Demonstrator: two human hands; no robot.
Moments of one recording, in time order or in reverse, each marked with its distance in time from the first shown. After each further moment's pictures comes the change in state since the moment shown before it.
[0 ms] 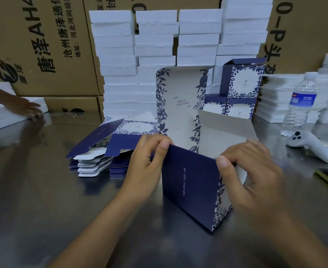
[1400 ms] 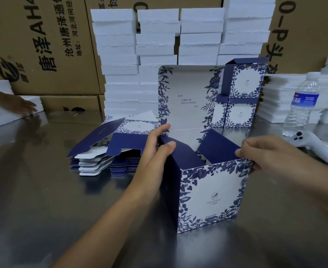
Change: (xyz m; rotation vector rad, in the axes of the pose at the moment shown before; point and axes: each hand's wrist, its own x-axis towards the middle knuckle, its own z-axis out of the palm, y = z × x) left_hand -0.004 0.019 0.007 -0.433 -0.073 -0.317; right_hand 0.057 0.021 -0.037 0.153 -0.736 0.829
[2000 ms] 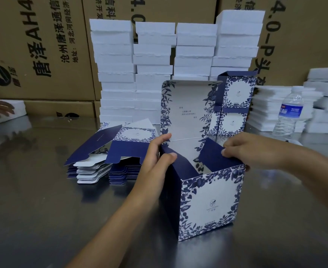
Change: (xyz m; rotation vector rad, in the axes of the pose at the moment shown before) left_hand 0.001 0.002 -0.003 -0.033 -0.026 0.000; right_hand 0.035 -0.022 -0.010 -0.407 -0.192 0.035
